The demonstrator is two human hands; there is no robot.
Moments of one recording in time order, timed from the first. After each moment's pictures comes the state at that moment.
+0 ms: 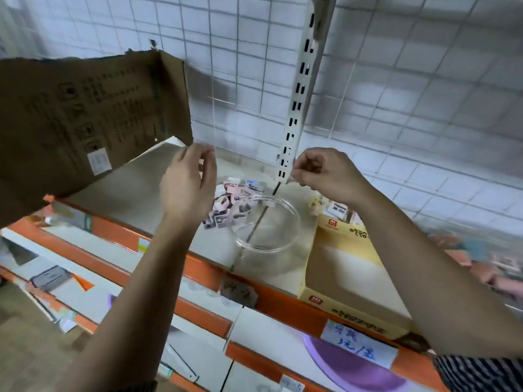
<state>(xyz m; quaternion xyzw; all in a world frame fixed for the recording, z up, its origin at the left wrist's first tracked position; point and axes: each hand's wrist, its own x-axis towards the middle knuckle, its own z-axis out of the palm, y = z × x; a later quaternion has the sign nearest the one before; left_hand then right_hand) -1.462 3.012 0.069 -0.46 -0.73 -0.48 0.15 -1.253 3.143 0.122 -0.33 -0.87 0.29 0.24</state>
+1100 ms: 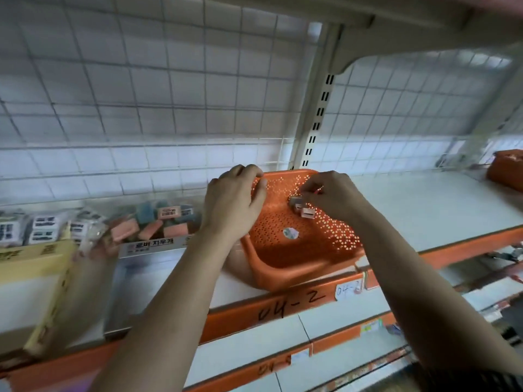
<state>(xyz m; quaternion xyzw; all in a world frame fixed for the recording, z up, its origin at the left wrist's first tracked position) -0.901 3.128 0.103 -0.79 -0.47 -0.40 0.00 -0.693 3.120 0.130 -0.68 -0.70 0.06 0.23</state>
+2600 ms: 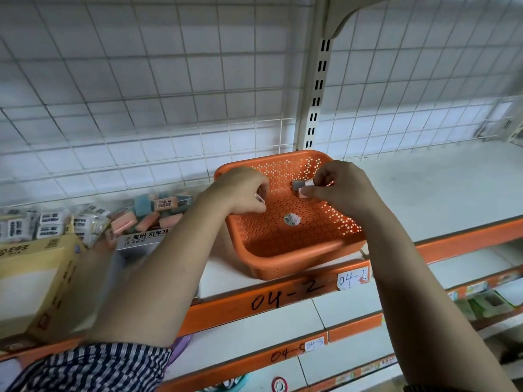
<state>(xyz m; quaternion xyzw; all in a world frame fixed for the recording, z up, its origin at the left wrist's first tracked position) -0.872 3.170 0.103 -0.89 -0.46 -0.06 -0.06 -0.666 3.103 0.106 -0.67 -0.62 0.18 0.37</state>
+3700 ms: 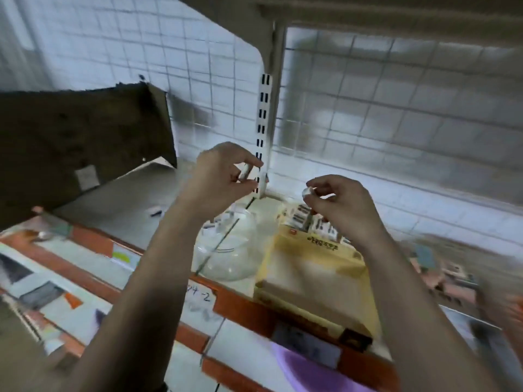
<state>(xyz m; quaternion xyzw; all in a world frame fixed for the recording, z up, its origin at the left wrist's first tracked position) -1.354 3.017 0.148 -0.61 -0.66 -0.44 -0.01 -1.146 3.117 0.128 -0.40 -0.76 0.35 0.37</state>
